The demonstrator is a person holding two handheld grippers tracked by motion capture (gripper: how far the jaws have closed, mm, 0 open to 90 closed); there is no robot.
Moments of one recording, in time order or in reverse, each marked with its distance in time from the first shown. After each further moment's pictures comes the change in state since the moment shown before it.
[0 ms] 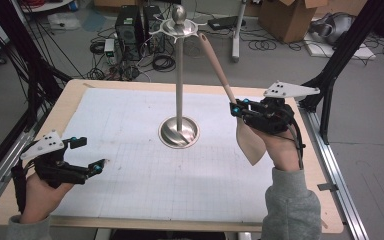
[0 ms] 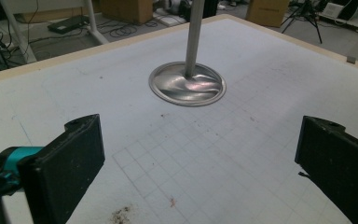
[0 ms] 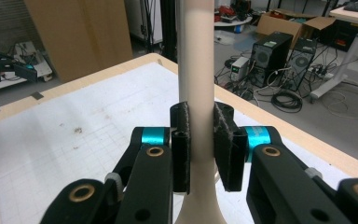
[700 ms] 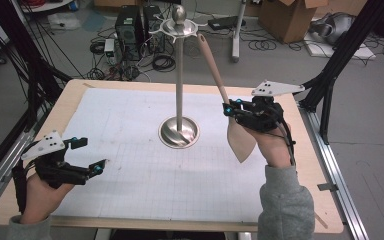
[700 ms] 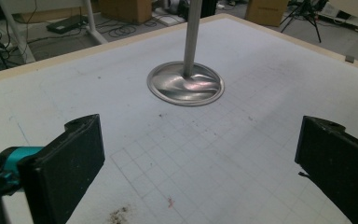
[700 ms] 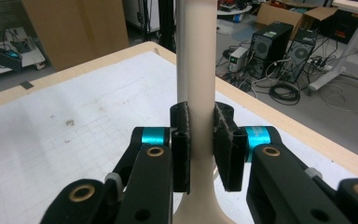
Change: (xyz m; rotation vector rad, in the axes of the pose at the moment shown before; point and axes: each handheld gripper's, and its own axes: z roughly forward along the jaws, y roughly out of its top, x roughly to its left) left arm -0.002 0.000 0.001 0.000 -0.006 0.000; right arm 0.002 0.000 0.021 0.049 -0.014 -0.017
